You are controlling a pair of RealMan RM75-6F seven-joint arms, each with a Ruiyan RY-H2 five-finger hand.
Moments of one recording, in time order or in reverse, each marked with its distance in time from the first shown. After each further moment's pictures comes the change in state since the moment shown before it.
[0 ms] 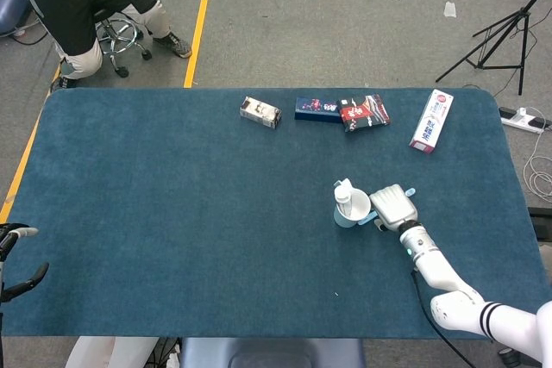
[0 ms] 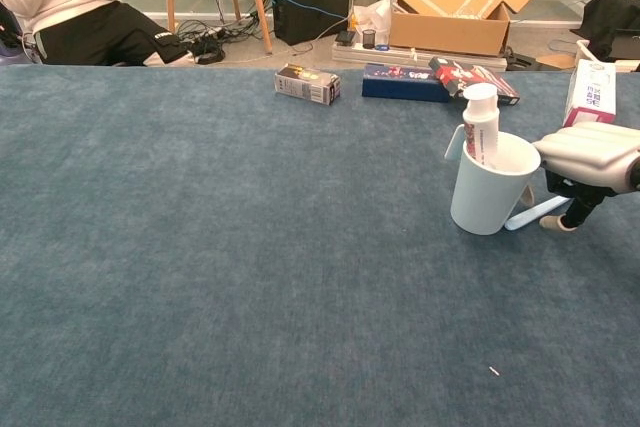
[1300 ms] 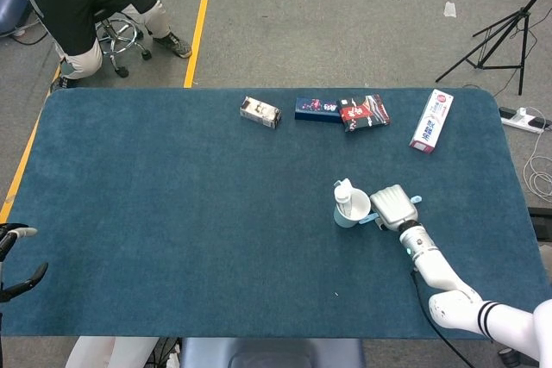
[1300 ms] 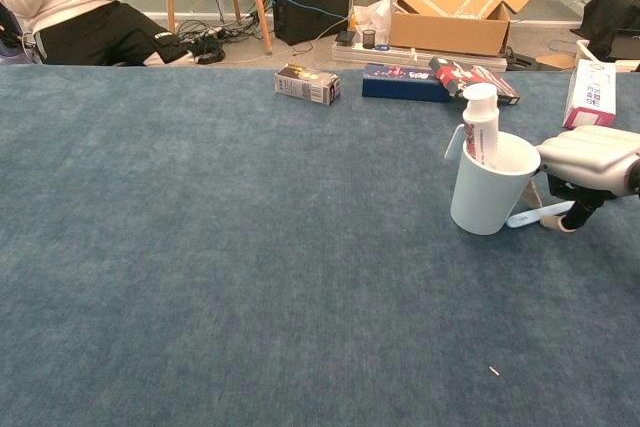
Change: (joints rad) left arm 0.001 0.003 -0.001 -0.002 0.000 0.002 -0.005; right arm 0.004 -0.008 -0.002 0.010 0.031 -0.011 -0.031
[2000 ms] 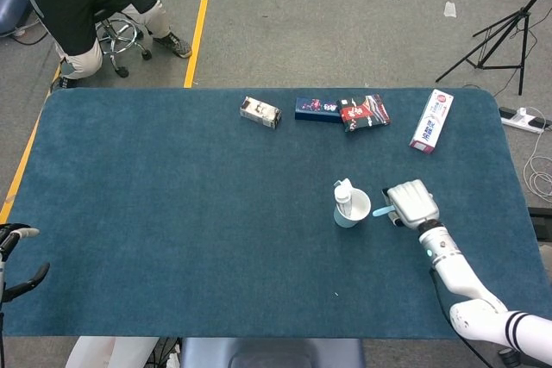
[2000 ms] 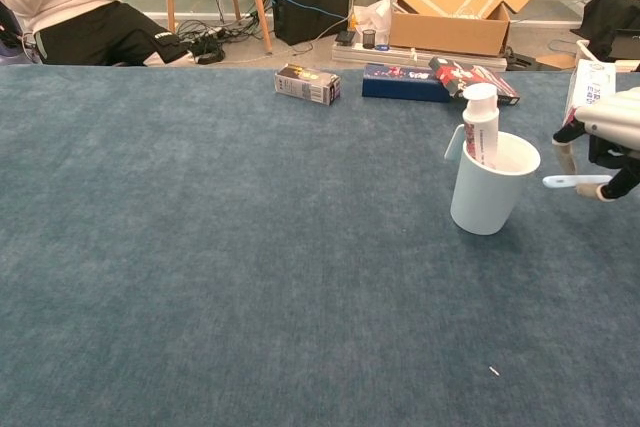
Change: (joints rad) left arm -0.003 -0.007 0.002 0.002 -0.001 -0.005 0.020; right arm -0.063 0.145 0.011 -0.149 -0.050 0.122 0.077
